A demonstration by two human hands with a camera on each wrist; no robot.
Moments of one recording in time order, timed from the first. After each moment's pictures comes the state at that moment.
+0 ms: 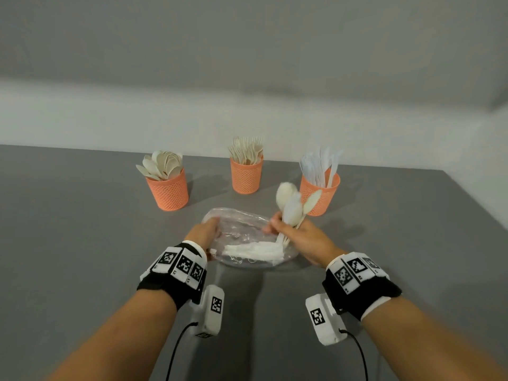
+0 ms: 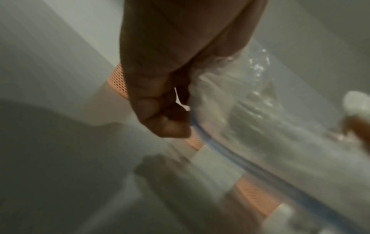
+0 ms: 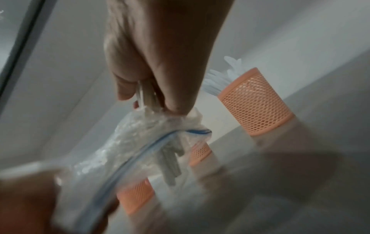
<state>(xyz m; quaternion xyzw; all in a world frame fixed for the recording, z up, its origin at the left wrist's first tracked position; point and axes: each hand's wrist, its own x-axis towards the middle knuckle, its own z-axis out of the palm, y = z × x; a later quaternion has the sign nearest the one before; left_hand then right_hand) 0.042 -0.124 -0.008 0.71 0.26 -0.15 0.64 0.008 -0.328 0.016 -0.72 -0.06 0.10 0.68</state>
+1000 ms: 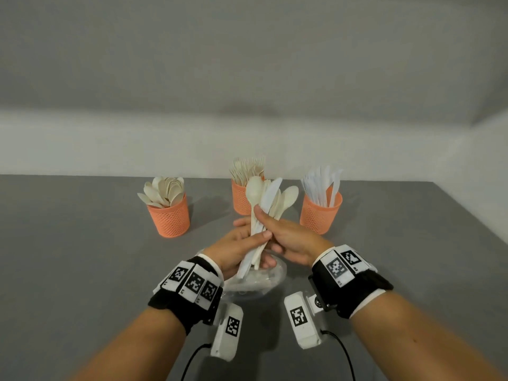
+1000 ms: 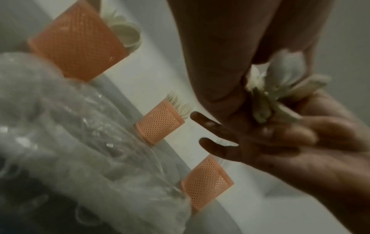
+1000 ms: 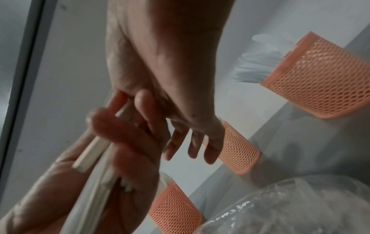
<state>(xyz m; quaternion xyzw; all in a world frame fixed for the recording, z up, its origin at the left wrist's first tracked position) 0.037 -0.145 0.044 0.57 -0.16 -0.31 0.74 0.038 -0.281 0.063 -0.69 -0.08 0.26 0.67</state>
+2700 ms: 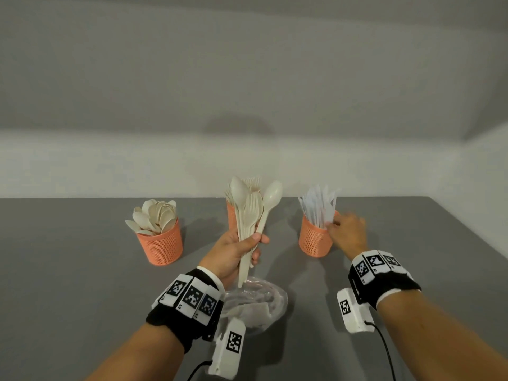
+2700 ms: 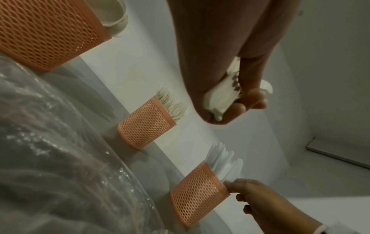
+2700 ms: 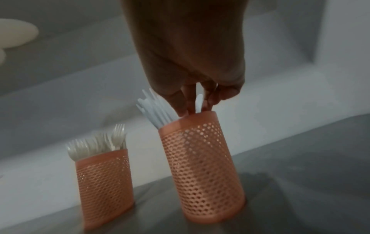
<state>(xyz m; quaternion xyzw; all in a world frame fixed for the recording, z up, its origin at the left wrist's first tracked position) 0.080 -0.149 0.046 0.56 -0.13 -0.19 0.80 0.116 -0.411 0.024 -0.95 0.19 -0.13 0.21</state>
